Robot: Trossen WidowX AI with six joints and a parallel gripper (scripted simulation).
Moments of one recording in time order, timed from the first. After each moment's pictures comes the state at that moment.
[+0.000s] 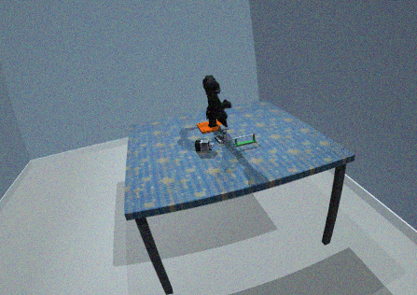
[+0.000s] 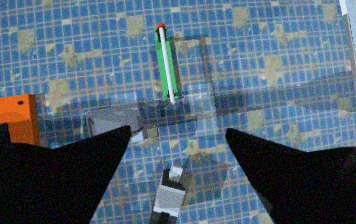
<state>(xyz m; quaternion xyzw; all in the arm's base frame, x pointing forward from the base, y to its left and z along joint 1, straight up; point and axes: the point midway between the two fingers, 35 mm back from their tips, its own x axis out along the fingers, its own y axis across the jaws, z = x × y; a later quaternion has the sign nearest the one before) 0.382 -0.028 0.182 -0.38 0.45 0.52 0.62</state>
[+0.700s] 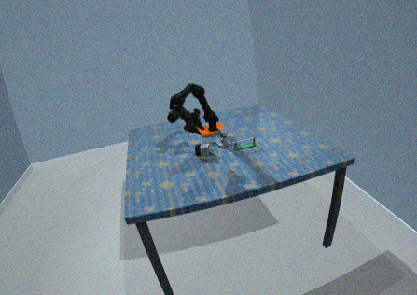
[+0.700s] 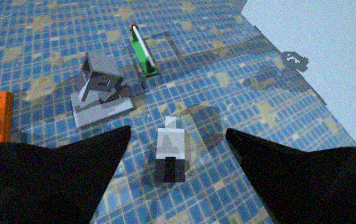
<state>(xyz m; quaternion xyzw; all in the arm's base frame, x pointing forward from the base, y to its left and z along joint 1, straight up) 0.341 -0.172 0.166 -0.26 0.34 0.47 0.77</state>
